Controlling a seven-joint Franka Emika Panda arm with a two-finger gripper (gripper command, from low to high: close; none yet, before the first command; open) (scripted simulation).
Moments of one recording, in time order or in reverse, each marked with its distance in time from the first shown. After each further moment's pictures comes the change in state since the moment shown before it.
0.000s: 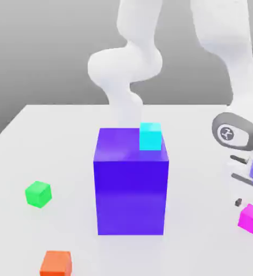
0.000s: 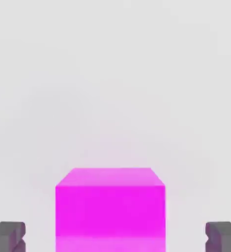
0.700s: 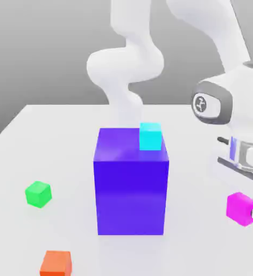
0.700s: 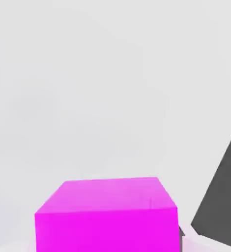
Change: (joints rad) arm -0.198 -0.331 -0.145 -0.040 0.062 -0.106 0.068
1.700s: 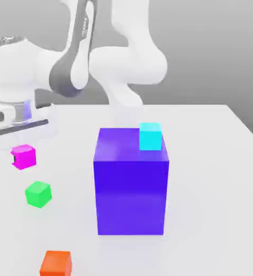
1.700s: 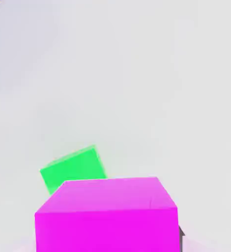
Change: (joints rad) arm -0.669 -0.304 -0.556 -0.371 -0.102 -0.088 -0.031
